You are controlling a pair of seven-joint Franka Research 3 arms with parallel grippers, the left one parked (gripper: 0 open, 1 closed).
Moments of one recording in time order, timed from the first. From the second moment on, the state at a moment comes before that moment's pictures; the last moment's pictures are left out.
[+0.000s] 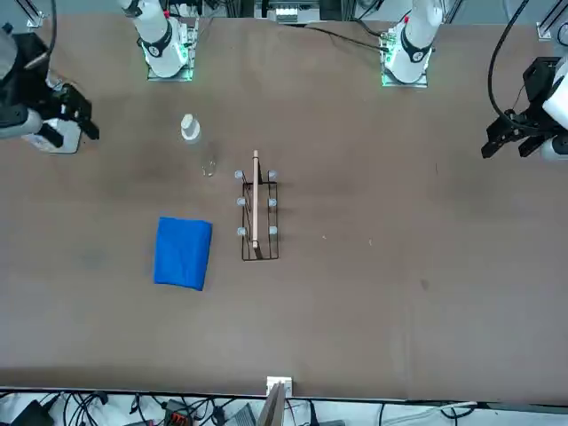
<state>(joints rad) 0.12 -0.07 -0.04 -1.64 0.04 1.61 -0.06</state>
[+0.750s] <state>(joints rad) 0.15 -0.07 -0.08 -1.65 0.01 1.63 -0.06</state>
